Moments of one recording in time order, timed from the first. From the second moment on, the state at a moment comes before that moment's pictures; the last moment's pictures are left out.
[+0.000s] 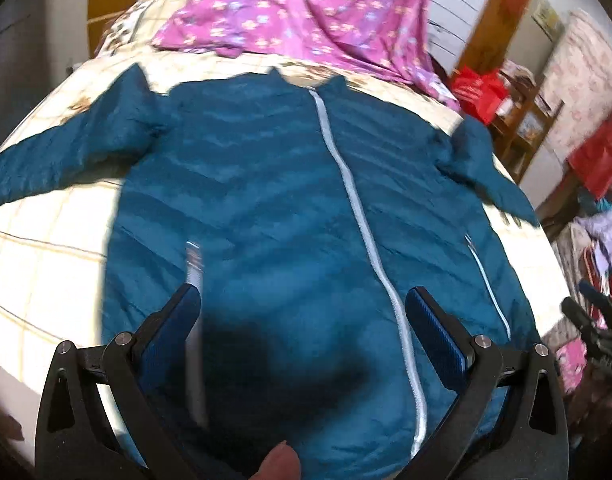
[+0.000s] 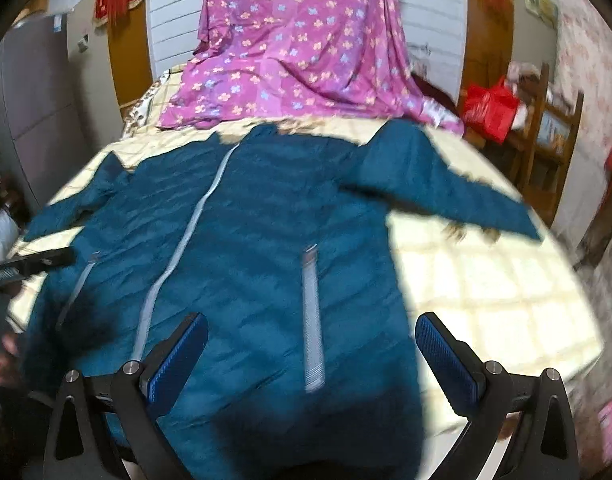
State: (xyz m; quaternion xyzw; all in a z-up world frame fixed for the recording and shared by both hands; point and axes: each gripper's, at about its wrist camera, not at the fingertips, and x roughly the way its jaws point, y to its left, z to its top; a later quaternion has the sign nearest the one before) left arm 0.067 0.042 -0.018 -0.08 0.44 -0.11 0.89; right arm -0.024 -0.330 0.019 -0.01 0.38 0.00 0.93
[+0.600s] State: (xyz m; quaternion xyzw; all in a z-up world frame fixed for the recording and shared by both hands) left arm 0.042 0.067 0.012 -0.04 0.39 0.03 0.92; right arm -0.020 -0.347 0.027 0.06 0.36 -0.03 0.93
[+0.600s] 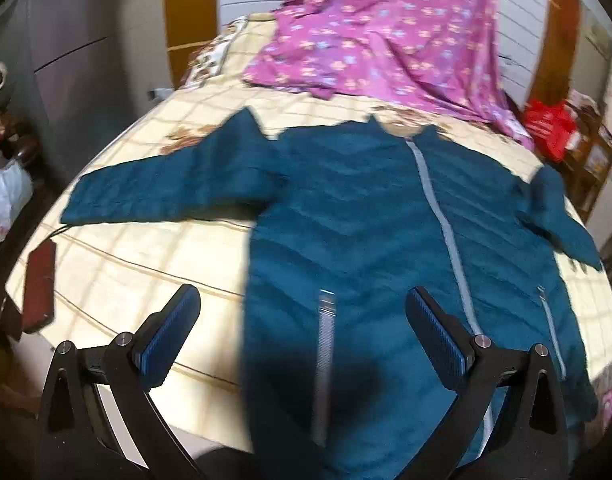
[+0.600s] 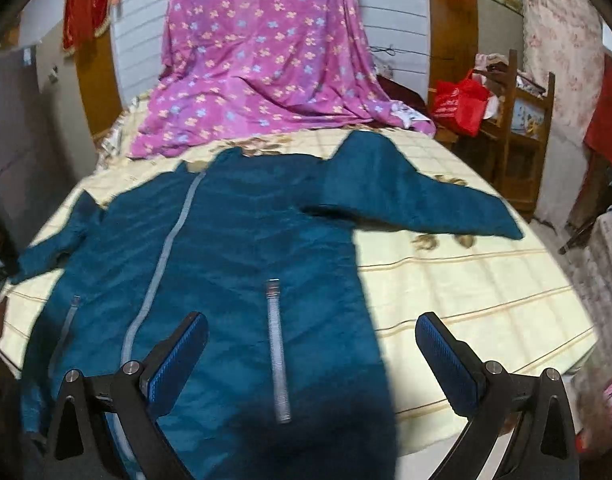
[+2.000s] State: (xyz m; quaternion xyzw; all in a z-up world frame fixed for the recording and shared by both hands) left arm 0.052 -0.024 -0.041 0.00 0.43 -0.05 0.90; right arm -0.028 -0.316 -0.028 0.05 0.36 -0.02 0.93
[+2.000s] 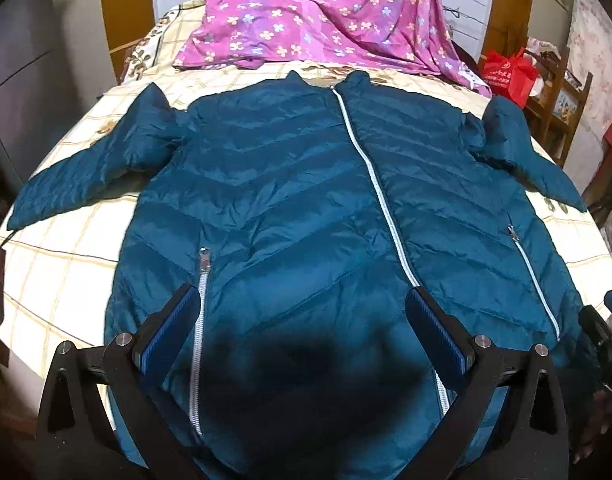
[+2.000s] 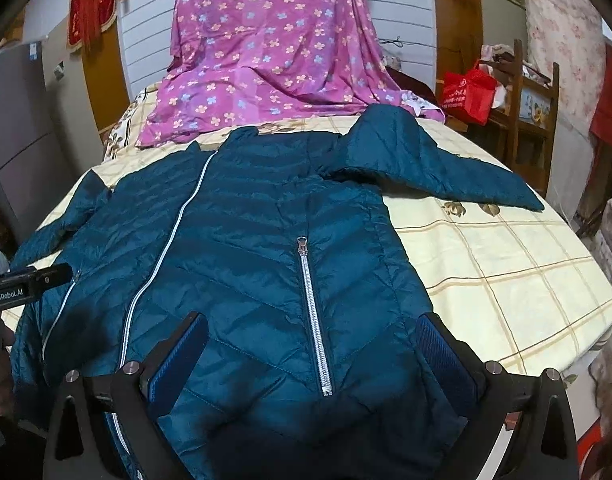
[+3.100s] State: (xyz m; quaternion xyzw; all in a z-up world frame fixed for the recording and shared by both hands) left arm 0.119 0.033 -0.100 0.04 0.39 0.03 0.92; right arm 0.095 -0.301 -0.067 -0.02 0.41 0.02 0.91
